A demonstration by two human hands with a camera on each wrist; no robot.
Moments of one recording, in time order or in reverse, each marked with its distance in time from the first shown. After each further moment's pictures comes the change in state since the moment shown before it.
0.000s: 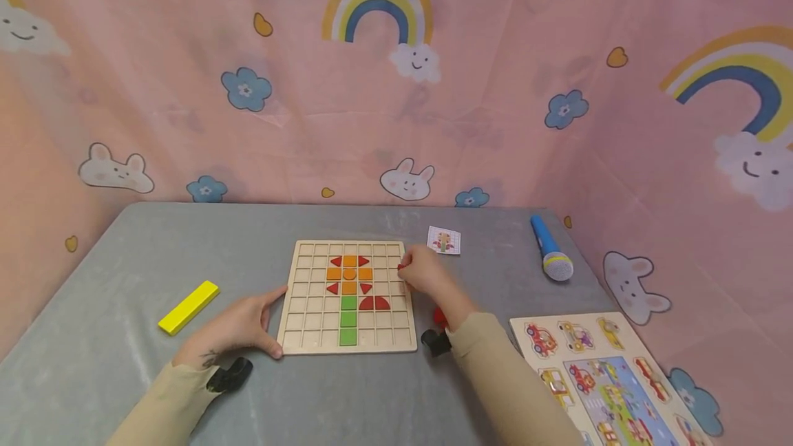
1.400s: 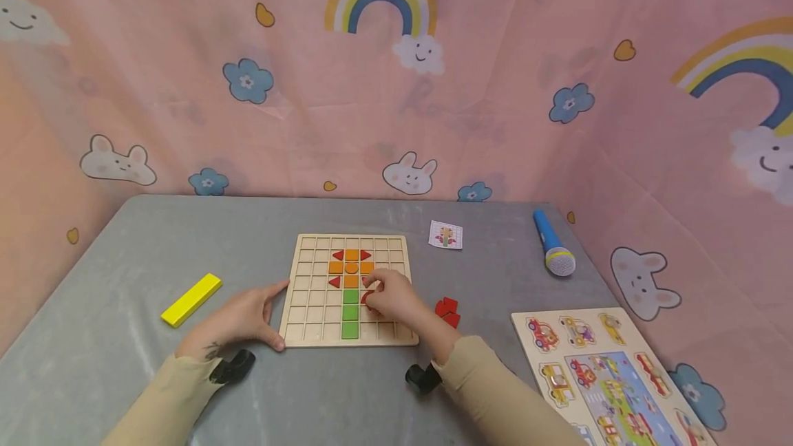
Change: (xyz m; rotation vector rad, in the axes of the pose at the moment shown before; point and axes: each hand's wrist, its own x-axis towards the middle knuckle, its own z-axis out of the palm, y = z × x) left_hand 0.002 0.003 -0.001 0.019 0.009 -0.009; right_hand -0.043 -0.034 0.046 0.258 -0.157 0.057
